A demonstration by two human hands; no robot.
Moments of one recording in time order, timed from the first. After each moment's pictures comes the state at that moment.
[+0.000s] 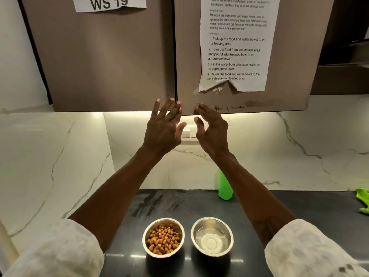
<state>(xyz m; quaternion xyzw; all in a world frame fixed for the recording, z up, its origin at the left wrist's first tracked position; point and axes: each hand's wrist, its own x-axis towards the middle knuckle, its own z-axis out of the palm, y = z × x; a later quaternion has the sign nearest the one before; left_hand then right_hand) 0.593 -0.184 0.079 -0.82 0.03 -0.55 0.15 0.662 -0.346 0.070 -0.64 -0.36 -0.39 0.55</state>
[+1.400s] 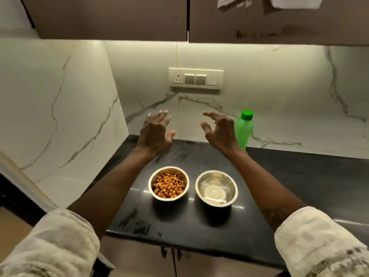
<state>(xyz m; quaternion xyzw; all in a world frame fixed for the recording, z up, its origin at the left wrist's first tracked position) 0.571 -0.149 -0.096 -0.94 -0.14 -0.29 -0.05 0.697 -0.353 -0.081 -0.81 -0.38 -0.19 0.41</state>
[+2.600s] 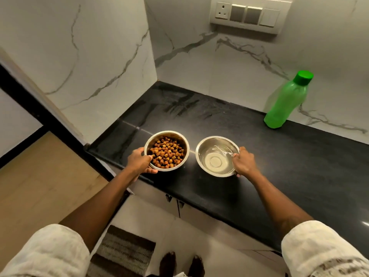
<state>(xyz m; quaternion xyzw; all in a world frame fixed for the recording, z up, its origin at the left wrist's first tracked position) 0.421 -0.186 -0.288 -0.59 -0.56 -0.15 -0.55 0.711 -0.413 -0.294 -0.91 -0.22 0.25 0.24</state>
